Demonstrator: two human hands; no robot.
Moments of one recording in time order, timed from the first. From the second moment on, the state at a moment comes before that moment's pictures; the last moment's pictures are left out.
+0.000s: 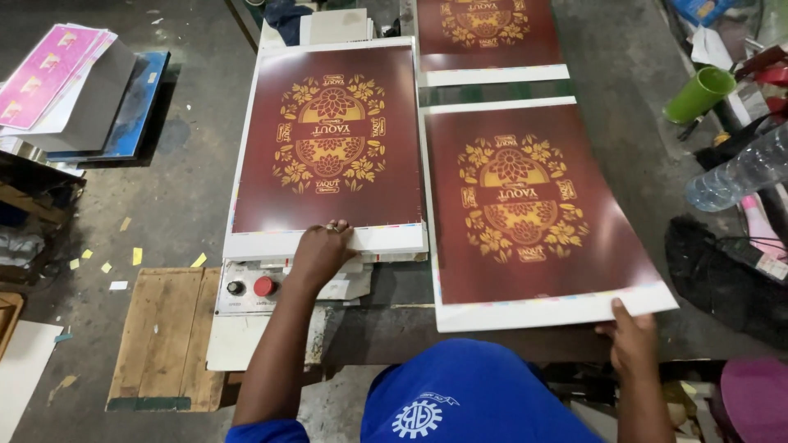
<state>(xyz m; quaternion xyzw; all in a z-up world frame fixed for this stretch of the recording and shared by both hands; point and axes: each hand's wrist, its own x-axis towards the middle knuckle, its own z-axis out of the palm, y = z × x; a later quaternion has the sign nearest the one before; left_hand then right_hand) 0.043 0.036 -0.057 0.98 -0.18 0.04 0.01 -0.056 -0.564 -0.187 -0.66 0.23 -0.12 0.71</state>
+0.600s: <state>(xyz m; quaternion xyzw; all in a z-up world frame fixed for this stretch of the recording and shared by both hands) 0.032 0.043 -0.056 0.98 -0.18 0.11 0.06 0.127 -0.536 -0.177 -0.66 0.24 0.02 0.71</state>
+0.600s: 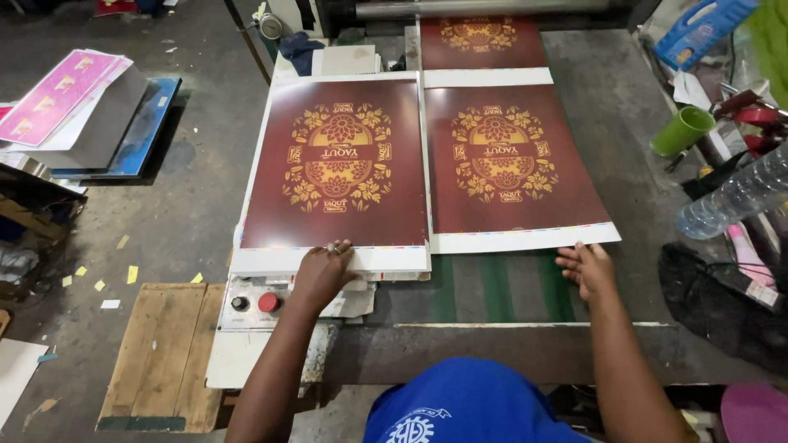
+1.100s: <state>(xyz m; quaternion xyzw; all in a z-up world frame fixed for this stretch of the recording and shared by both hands) 0.036 0.056 -0.044 0.95 -0.18 0.23 0.08 0.010 -0.496 -0.192 -0.65 0.22 0.08 0.72</state>
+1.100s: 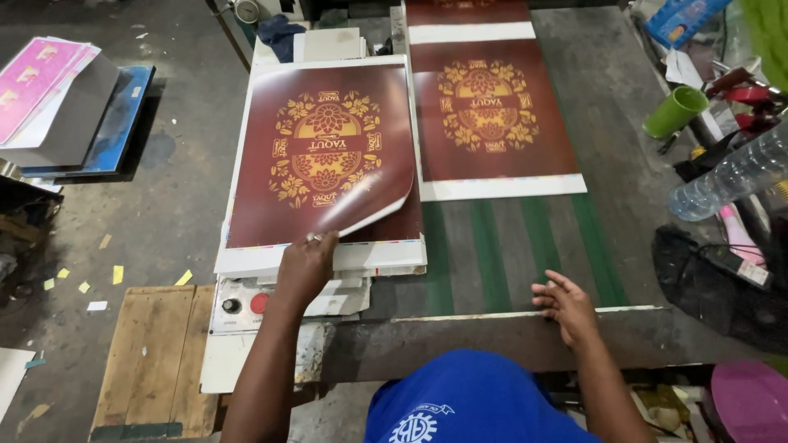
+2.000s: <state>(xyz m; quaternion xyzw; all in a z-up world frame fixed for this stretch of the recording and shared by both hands) -0.011 -0.092 -0.025 0.84 -0.38 0.27 0.27 0.009 -0.354 -0.143 -0.55 0.13 0.05 0.82</state>
